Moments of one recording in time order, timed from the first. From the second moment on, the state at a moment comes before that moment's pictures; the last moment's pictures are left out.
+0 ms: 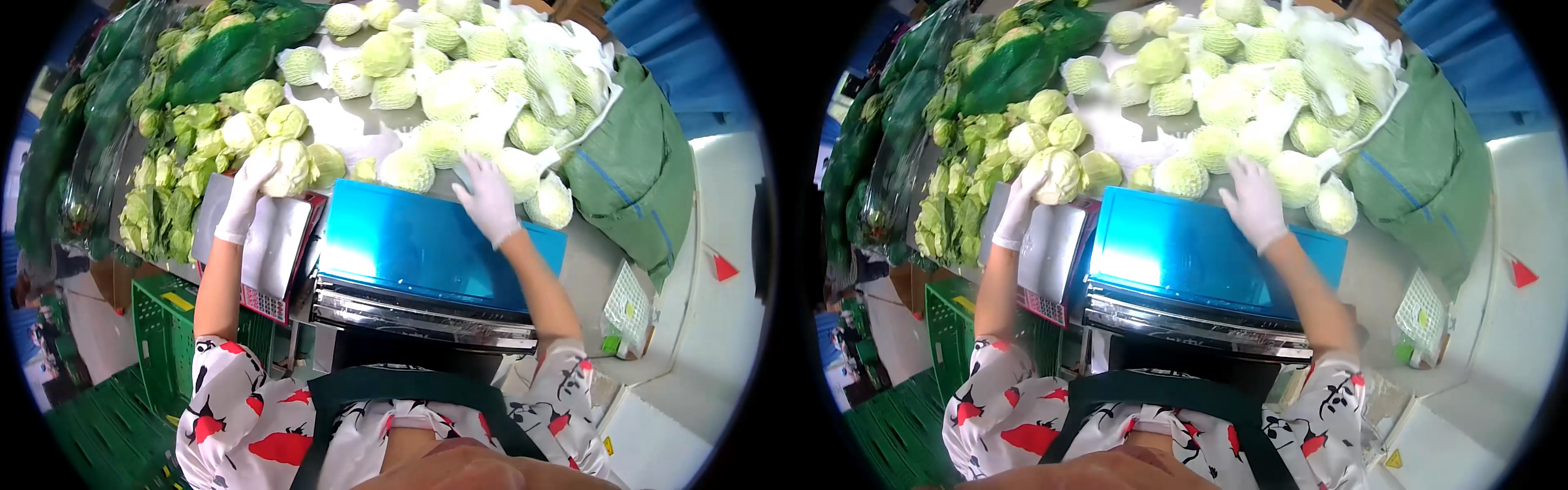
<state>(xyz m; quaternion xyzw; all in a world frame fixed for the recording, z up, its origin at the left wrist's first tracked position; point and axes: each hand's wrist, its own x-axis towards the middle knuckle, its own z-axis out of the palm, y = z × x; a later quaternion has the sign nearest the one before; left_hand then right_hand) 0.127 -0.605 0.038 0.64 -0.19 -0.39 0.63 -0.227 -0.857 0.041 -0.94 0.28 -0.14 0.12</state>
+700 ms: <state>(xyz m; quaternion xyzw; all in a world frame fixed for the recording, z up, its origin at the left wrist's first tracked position) 0.172 -0.674 0.013 0.87 -0.42 -0.02 0.25 -0.124 -0.916 0.014 -0.95 0.31 -0.07 0.06</state>
